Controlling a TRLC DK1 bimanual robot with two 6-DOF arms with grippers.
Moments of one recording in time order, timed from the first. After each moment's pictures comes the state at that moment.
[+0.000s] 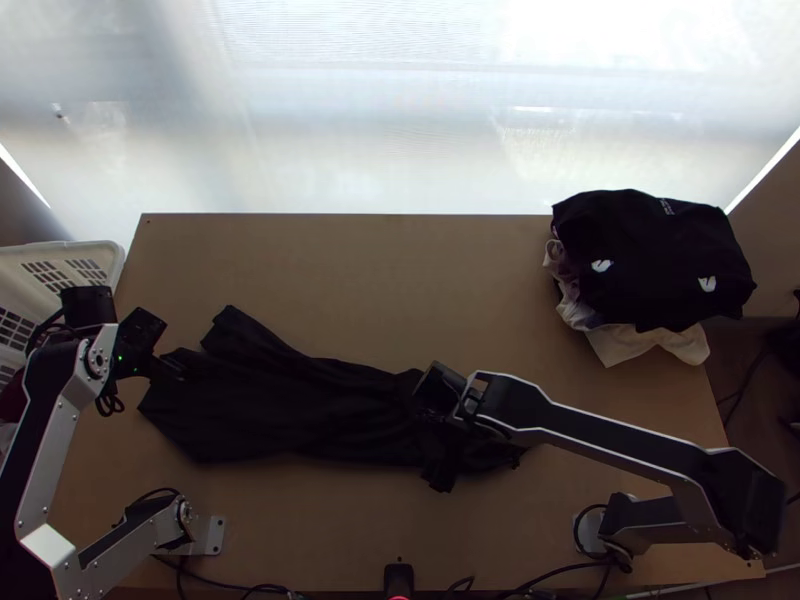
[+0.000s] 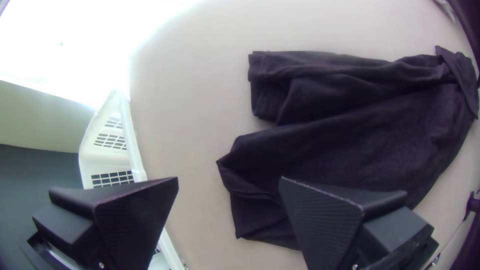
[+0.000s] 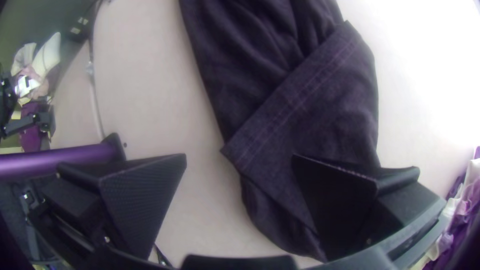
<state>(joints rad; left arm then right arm) 0.25 1.13 0.93 -0.80 -0.10 0.75 1.07 1.52 1.08 -0.86 -0.18 -0.04</state>
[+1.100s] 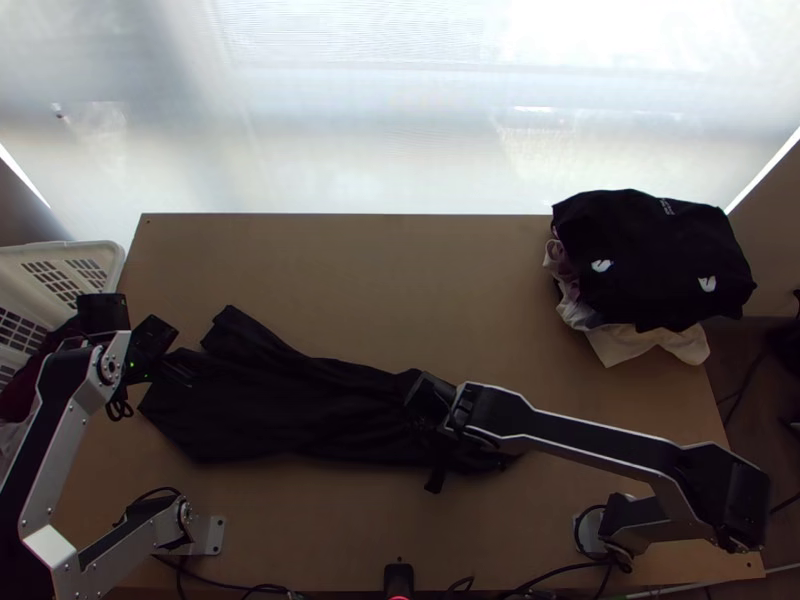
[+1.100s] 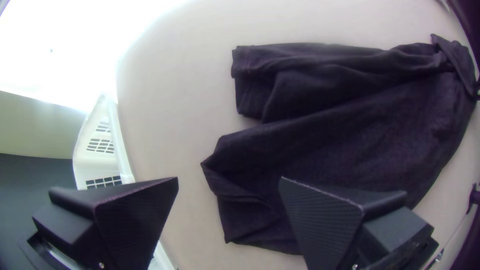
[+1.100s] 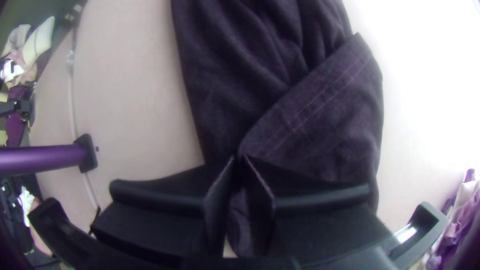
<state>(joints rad) 0.21 1.13 0.87 -0.76 -0.10 0.75 1.10 1.57 1.01 -0.70 -0.10 -0.11</state>
